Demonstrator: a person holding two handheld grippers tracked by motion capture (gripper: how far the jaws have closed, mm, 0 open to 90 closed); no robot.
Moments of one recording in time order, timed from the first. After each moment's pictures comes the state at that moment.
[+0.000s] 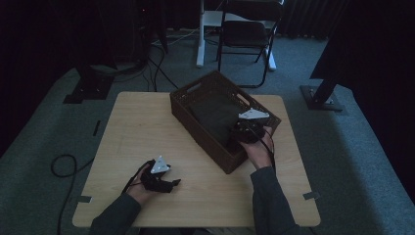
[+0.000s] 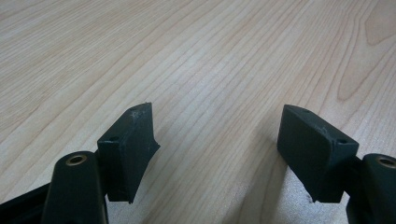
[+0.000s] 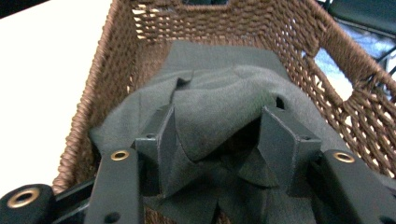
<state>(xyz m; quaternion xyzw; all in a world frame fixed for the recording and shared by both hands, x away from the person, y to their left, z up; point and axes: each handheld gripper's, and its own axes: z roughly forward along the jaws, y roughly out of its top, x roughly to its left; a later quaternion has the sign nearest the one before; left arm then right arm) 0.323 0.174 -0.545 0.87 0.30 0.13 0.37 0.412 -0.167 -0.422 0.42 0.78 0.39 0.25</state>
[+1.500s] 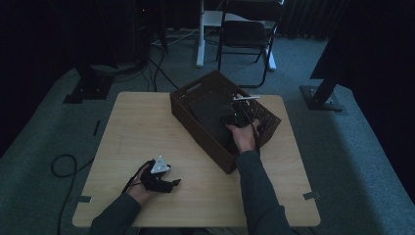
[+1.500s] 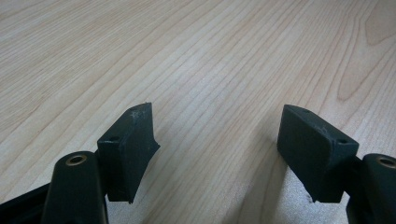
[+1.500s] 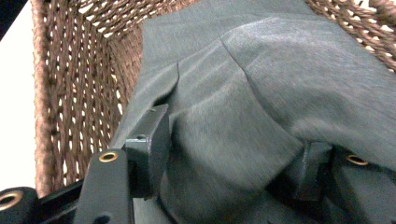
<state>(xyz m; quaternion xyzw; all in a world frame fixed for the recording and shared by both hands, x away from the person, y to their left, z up) 0.323 0.174 -0.545 0.87 0.30 0.13 0.37 0.484 -0.142 -0.431 0.60 0.71 0.34 0.10</state>
